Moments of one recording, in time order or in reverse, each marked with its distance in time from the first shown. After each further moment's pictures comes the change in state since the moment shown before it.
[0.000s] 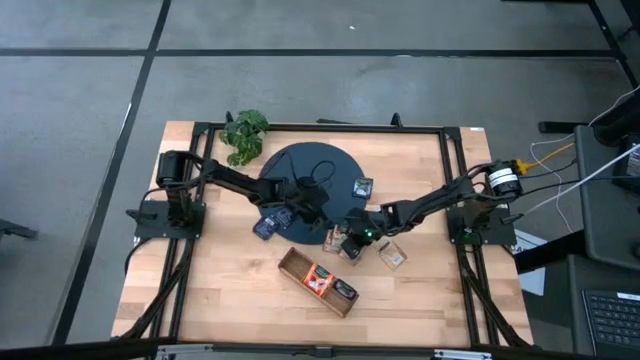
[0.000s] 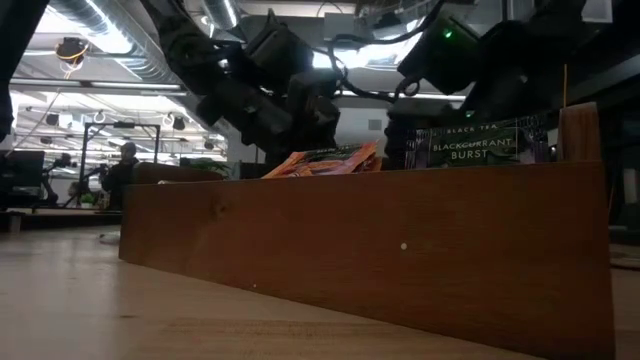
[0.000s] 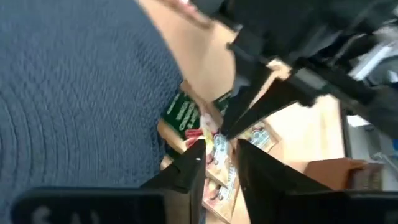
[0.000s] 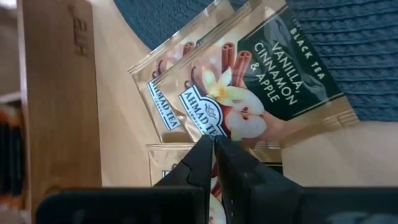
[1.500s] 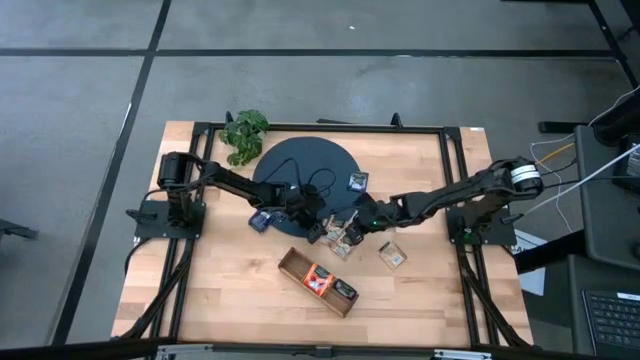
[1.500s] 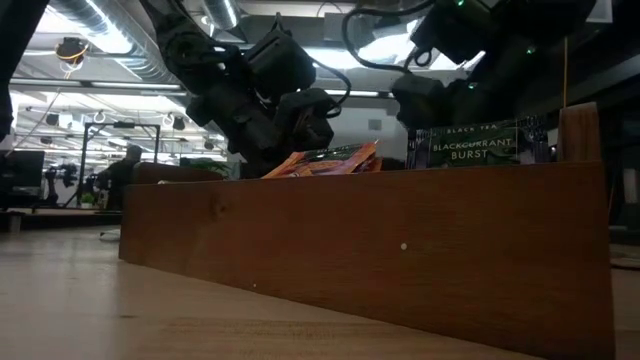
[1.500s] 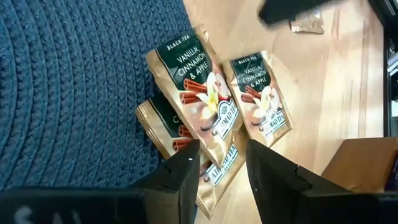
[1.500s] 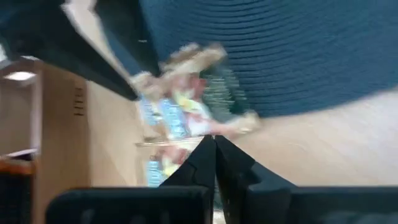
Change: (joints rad) left arm -0.035 0.013 0.000 -0.127 -0.043 -0.019; right arm -0.009 -0.171 -0.003 -0.142 0.207 -0.001
